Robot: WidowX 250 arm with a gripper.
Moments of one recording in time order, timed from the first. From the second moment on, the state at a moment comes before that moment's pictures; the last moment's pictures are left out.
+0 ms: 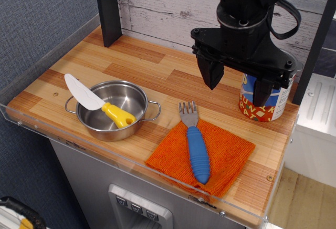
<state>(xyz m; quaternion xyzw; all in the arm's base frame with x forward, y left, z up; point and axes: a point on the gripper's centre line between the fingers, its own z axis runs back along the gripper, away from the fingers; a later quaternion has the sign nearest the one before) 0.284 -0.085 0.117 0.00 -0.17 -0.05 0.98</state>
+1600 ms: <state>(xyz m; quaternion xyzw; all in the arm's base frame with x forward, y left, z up) 0.260 0.075 0.079 0.05 -0.05 0.61 0.79</state>
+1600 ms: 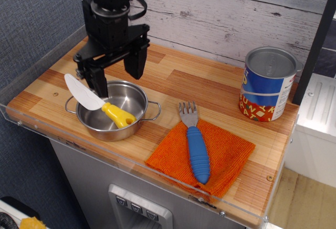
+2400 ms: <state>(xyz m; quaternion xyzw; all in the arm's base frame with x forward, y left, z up) 0.260 0.088 0.041 0.02 -0.05 0.72 0.69</state>
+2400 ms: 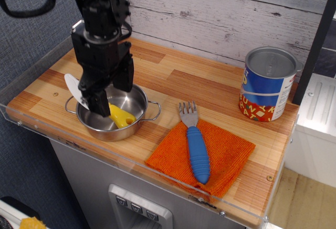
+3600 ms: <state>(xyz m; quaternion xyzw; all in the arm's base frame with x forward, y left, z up) 0.257 0.085 0.011 0.05 -0.01 0.73 0.68</state>
